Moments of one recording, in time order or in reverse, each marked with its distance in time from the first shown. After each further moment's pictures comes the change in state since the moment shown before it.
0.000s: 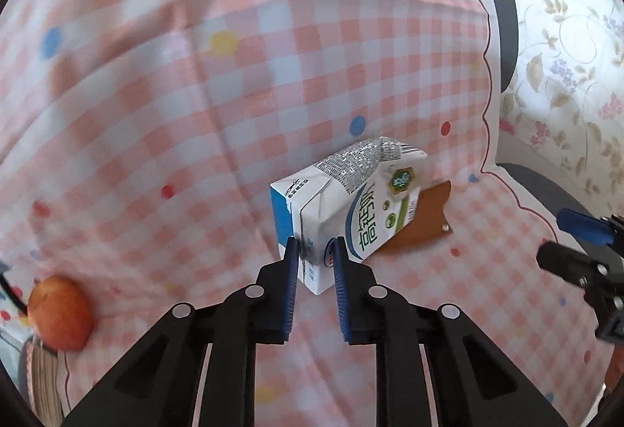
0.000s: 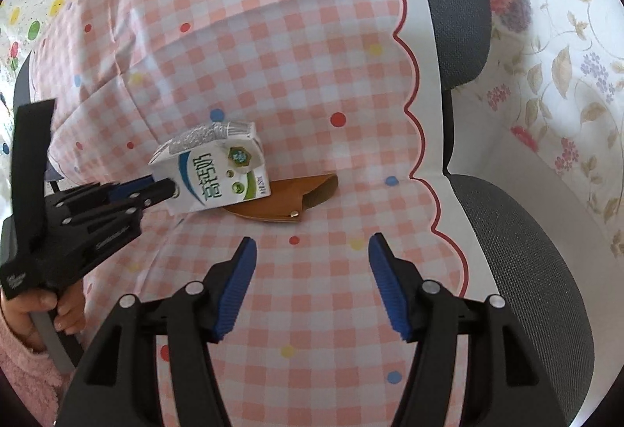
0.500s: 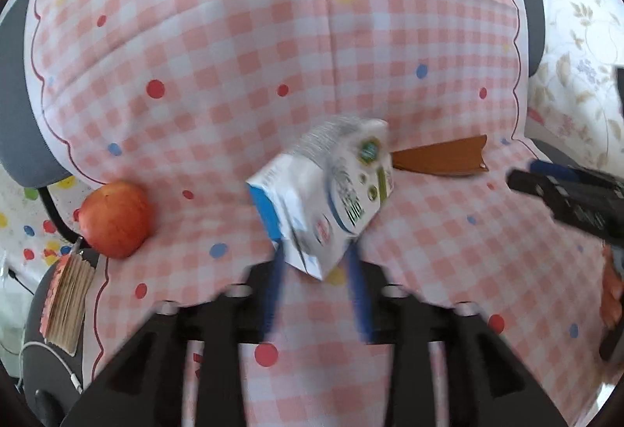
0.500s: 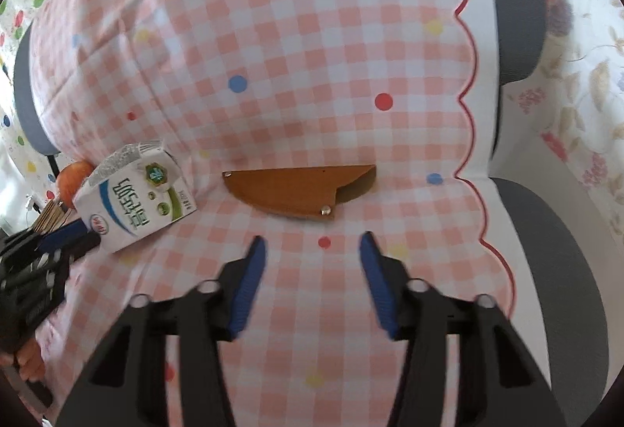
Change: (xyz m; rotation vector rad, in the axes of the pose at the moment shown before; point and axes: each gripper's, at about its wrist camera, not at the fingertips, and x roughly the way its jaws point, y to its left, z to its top) left arm -0.045 0.036 -0.060 -0.084 0.050 0.129; right arm 0.058 0.016 0.014 -0.046 0.078 0.035
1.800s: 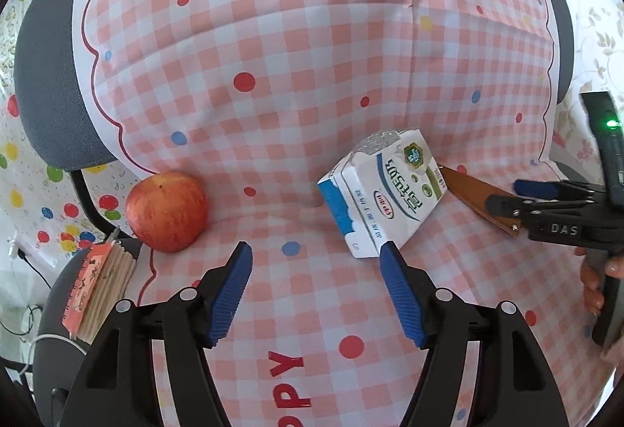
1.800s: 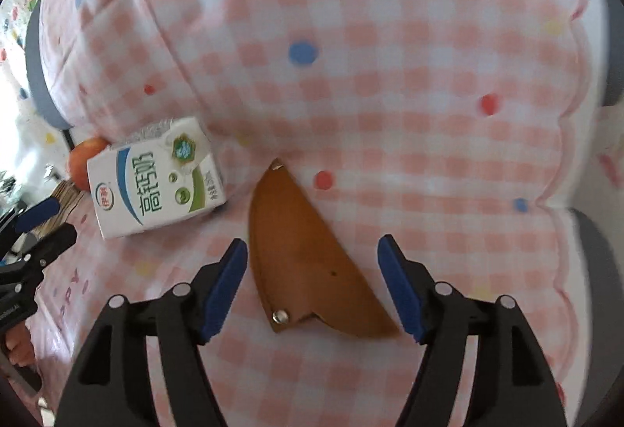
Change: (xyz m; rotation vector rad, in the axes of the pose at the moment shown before) left arm -0.019 0.050 -0.003 -0.076 -0.020 0.058; right arm 0.058 0.040 0.022 -0.121 0.140 0.180
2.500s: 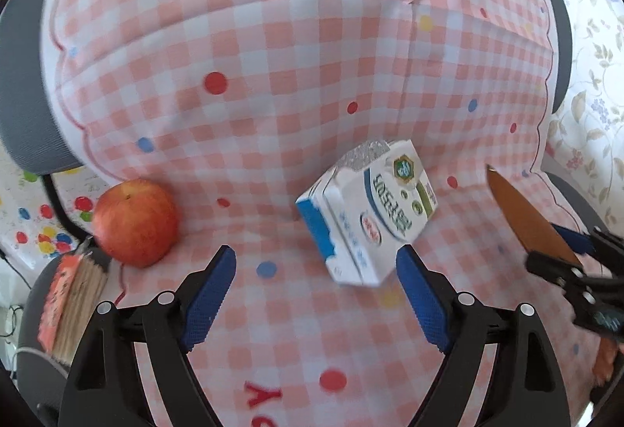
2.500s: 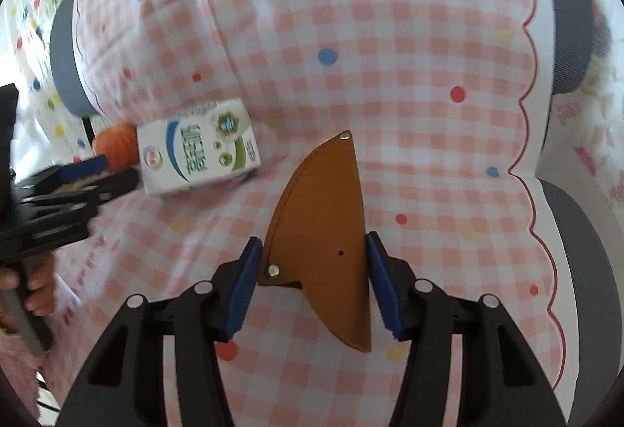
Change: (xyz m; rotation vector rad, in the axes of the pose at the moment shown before) left arm 0.028 -0.002 0.018 -0.032 0.018 -0.089; right arm -0.061 0.027 -0.050 0.013 -0.121 -0.097
